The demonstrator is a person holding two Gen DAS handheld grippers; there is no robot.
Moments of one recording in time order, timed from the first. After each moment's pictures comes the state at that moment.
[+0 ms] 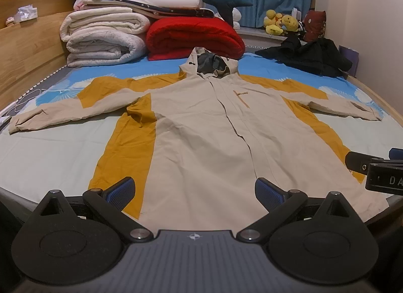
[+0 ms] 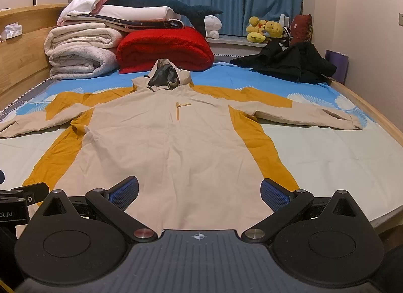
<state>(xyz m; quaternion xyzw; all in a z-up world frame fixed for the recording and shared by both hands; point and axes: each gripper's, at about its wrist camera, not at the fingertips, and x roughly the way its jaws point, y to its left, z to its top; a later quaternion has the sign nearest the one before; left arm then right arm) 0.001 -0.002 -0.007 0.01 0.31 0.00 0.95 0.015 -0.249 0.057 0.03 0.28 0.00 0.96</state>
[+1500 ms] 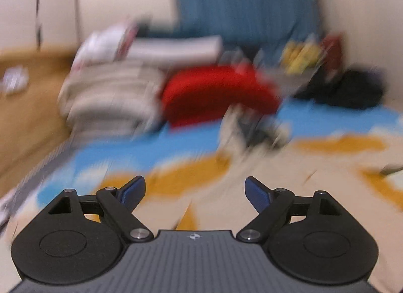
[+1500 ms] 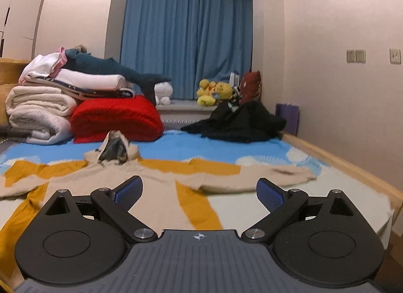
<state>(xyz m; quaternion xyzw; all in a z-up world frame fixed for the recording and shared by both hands) 0.294 0.072 0.024 0.10 0.24 0.05 0.96 0.022 -0.301 0.101 0.03 0.12 -0.12 0.99</state>
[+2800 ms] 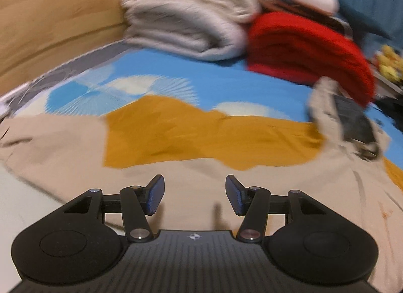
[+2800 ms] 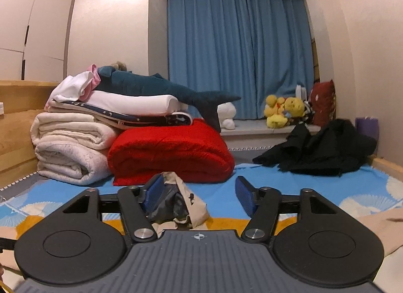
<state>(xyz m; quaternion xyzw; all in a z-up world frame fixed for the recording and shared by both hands) 0.423 0.191 -0.042 -0.09 0.34 0.20 0.91 0.335 -0.251 0.125 0.07 0.07 0.02 0.99</state>
